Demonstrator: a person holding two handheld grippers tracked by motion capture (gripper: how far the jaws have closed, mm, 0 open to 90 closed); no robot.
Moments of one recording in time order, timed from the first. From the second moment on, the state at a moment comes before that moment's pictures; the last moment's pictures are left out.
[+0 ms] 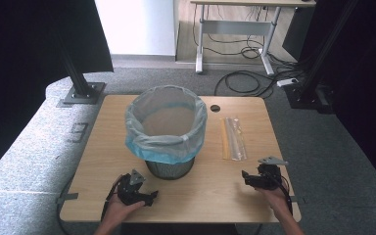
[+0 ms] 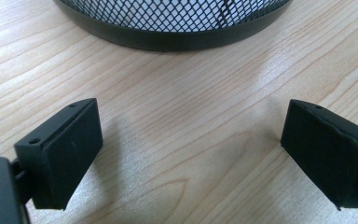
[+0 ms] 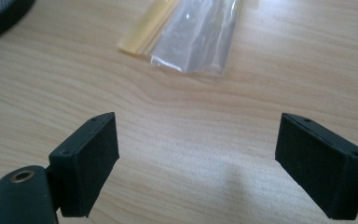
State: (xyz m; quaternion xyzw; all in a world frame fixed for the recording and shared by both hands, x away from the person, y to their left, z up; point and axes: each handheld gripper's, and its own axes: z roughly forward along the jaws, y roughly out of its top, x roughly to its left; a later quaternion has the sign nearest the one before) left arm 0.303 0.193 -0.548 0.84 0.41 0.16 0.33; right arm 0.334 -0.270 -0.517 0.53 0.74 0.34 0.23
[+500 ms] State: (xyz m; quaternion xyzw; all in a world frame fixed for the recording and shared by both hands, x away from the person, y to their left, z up) left arm 0.302 0.194 -0.548 0.83 0.42 0.16 0.33; right arm 0.336 -0.267 -0.516 0.53 0.74 0.34 0.23
